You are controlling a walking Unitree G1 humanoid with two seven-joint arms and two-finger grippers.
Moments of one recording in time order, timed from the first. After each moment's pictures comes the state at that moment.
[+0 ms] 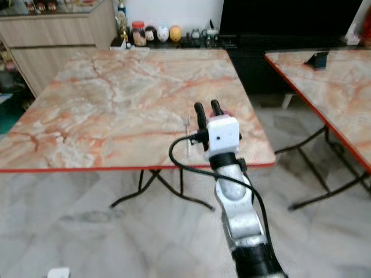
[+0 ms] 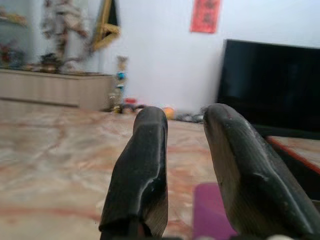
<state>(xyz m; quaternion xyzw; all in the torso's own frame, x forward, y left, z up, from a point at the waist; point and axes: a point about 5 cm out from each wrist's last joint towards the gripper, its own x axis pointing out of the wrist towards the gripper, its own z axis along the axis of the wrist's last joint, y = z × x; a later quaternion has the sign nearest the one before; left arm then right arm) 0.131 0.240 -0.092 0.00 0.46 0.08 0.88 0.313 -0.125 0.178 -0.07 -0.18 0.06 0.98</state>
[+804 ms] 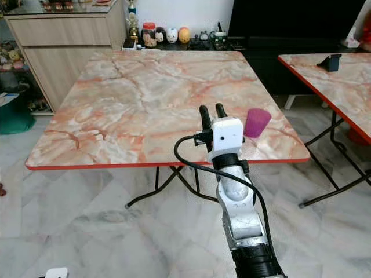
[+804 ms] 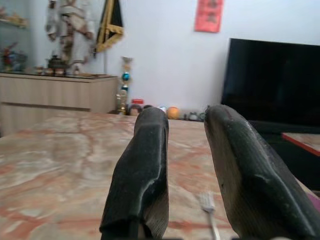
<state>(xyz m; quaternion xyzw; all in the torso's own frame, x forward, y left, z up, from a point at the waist) 0.133 0.245 -0.090 0.01 0.46 0.08 0.89 0.315 -0.128 0.177 -0.05 -0.17 0.05 0.98</state>
